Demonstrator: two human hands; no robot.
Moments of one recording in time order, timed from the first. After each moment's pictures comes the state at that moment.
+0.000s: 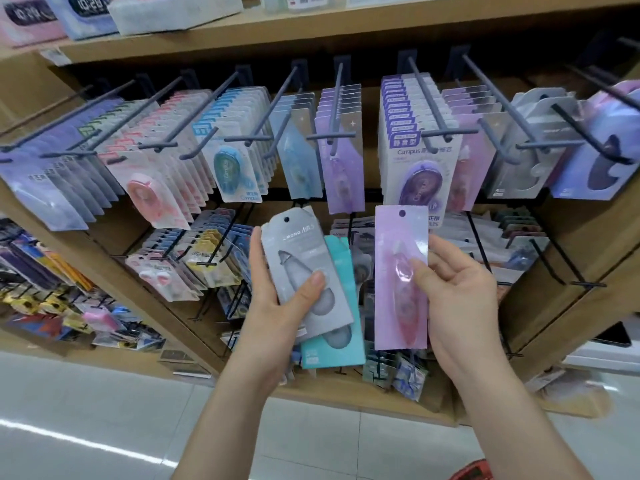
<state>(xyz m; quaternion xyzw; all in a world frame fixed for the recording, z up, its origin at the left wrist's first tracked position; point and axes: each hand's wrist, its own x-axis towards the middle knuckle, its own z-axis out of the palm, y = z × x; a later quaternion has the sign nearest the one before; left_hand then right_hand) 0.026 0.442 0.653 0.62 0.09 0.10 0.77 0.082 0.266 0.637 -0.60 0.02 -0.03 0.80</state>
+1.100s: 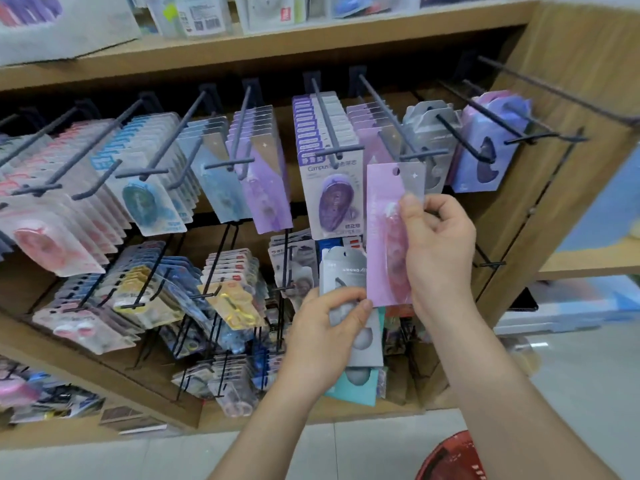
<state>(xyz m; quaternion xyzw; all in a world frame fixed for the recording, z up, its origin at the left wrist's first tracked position) 0.061 0.353 0.622 0.83 -0.01 0.00 0.56 0.113 0.222 0.675 -0.63 0.06 -0.24 0.73</state>
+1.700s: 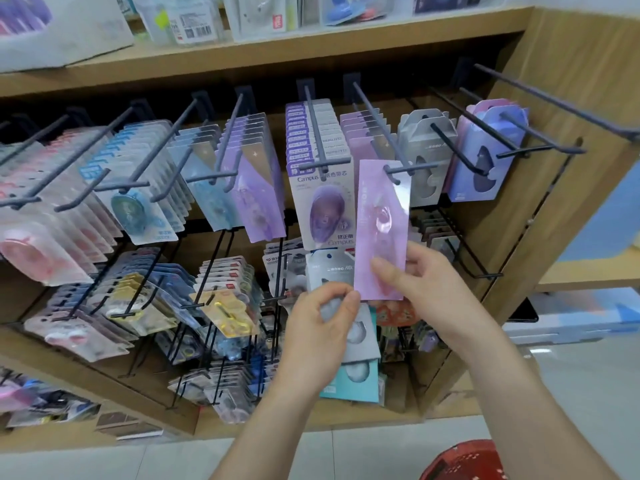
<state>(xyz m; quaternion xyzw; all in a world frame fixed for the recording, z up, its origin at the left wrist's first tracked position) 0.077 0.341 0.625 0.78 0.03 0.03 0.62 0.113 0.184 0.652 -0.72 -0.06 0.07 0.69</state>
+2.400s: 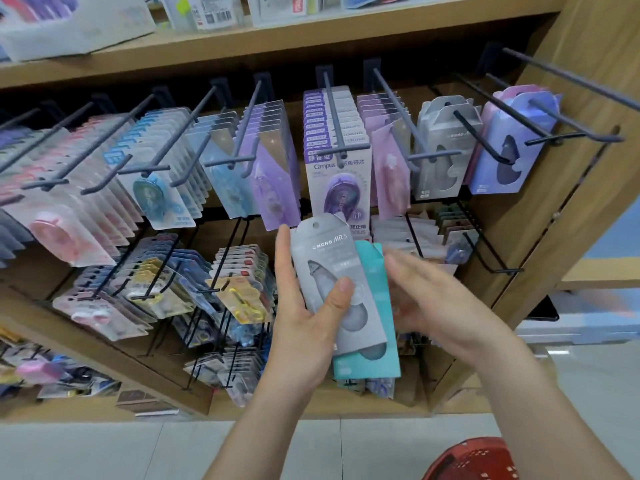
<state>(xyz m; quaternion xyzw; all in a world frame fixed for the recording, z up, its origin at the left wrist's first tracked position) 0.057 0.349 0.649 0.63 -0.01 0.11 0.77 0.099 0.193 0.647 -0.67 -0.04 0.18 0.72</state>
